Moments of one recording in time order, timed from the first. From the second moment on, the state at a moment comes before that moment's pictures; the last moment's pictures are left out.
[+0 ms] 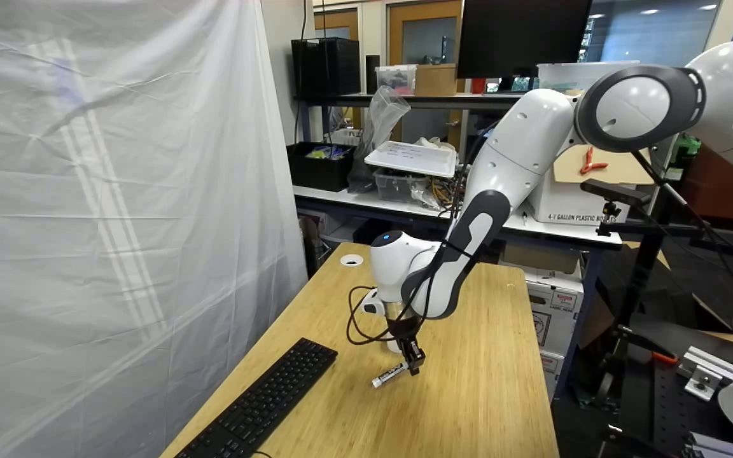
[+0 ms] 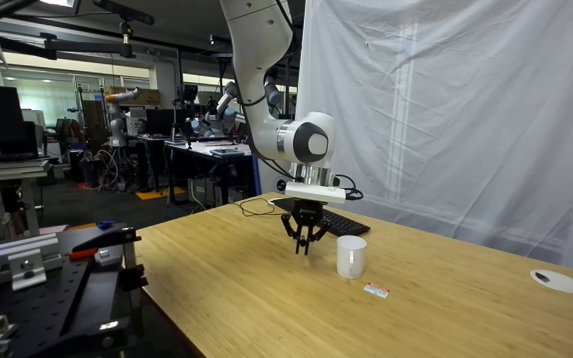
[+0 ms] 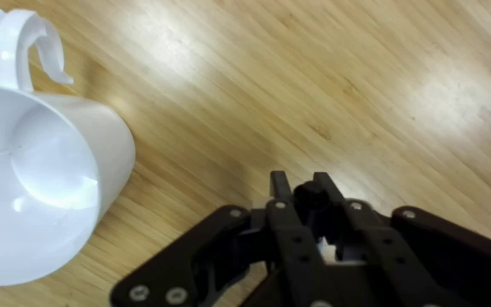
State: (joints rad) arm 0.04 0.97 0.17 -1.72 -0.29 2.49 -0.63
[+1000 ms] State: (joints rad) arm 0.05 1.06 0.17 -1.63 -0.29 2.49 -0.63
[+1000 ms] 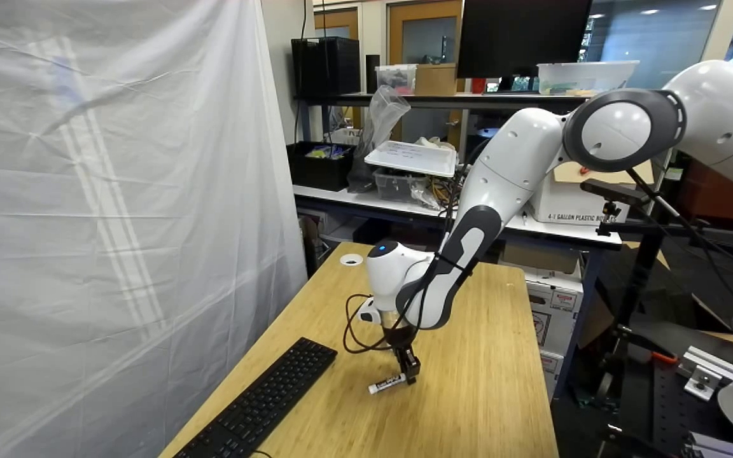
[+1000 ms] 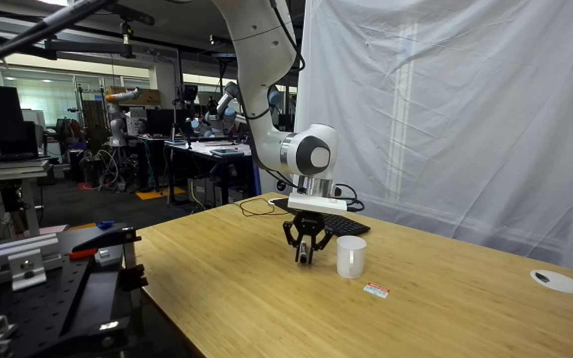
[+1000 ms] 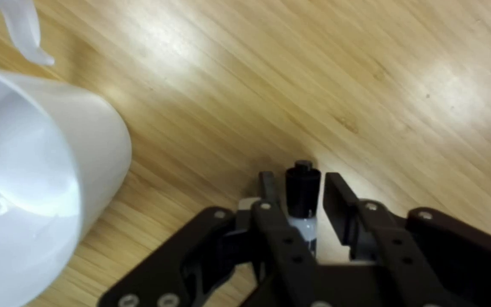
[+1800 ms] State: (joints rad) arm 0.06 1.05 0.17 -1.62 -0.29 2.49 -0.63
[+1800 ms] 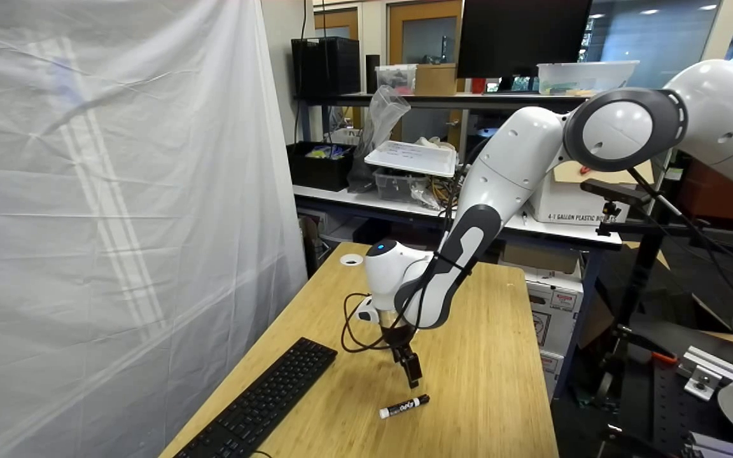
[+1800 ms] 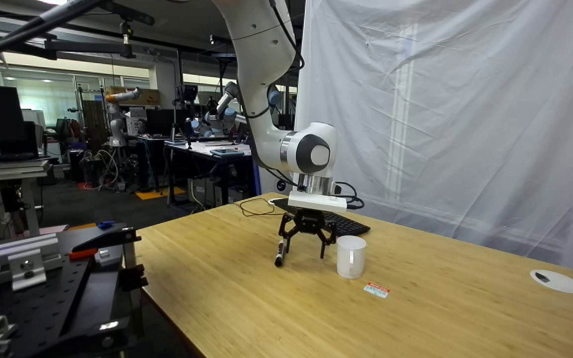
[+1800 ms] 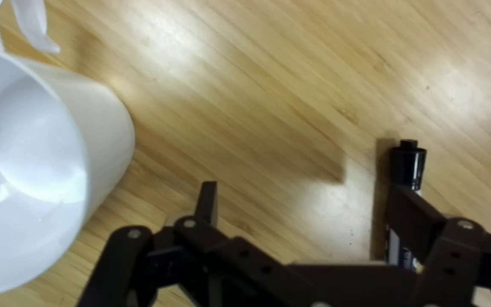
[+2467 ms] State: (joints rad) arm 0.07 1.00 0.17 -1.63 -0.29 2.45 -0.62
